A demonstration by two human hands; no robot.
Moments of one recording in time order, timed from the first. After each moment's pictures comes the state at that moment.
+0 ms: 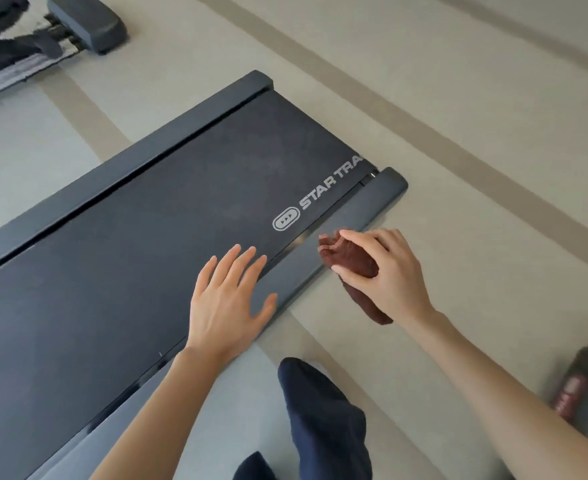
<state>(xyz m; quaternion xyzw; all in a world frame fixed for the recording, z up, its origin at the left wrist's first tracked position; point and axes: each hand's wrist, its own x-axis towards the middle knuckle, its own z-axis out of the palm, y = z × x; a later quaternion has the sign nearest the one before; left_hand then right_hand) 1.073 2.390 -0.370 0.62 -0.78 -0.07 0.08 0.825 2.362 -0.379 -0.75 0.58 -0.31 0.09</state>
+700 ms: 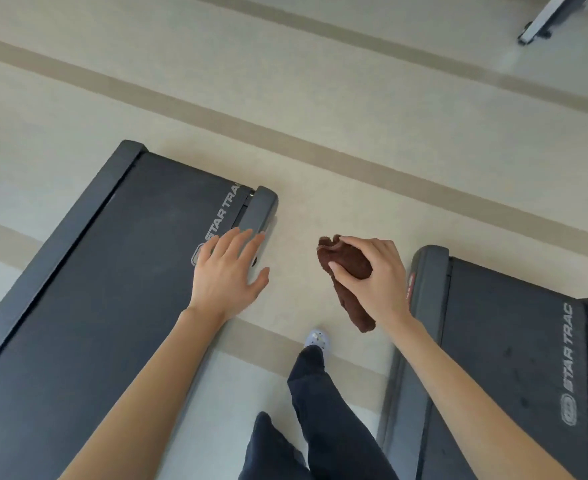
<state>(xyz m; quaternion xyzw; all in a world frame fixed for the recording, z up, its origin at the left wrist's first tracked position) 0.899 2.380 -0.082 0.40 -0.91 -0.11 0.05 0.689 2.505 -0.086 -0.49 0.79 -0.36 0.10</state>
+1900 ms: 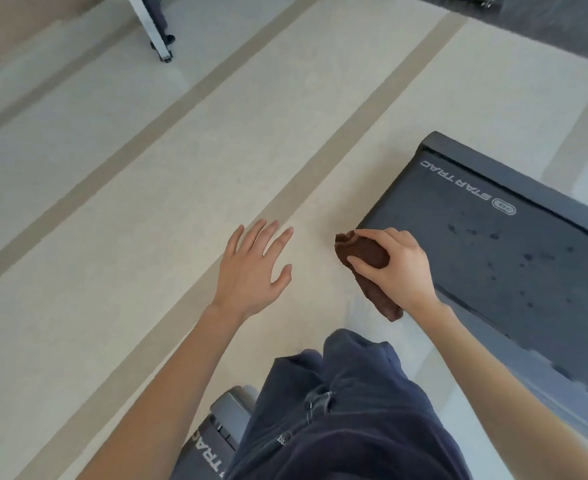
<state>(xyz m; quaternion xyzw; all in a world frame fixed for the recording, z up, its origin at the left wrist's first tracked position) 0.384 2.163 -0.045 -0.25 -0.97 -0.05 0.01 0.424 2.411 -0.055 0.03 0.94 -0.34 -0.06</state>
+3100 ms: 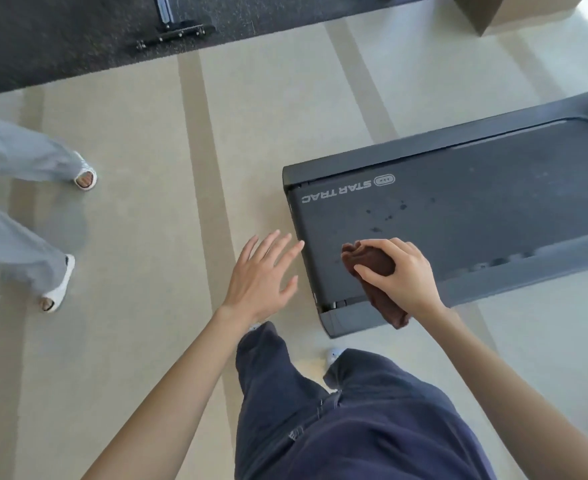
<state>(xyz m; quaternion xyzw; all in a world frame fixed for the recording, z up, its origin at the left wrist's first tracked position) -0.093 2.399 -0.079 -0.69 -0.72 -0.04 -0.07 0.140 2.517 -0.082 0.47 0.82 -0.30 -0.14</state>
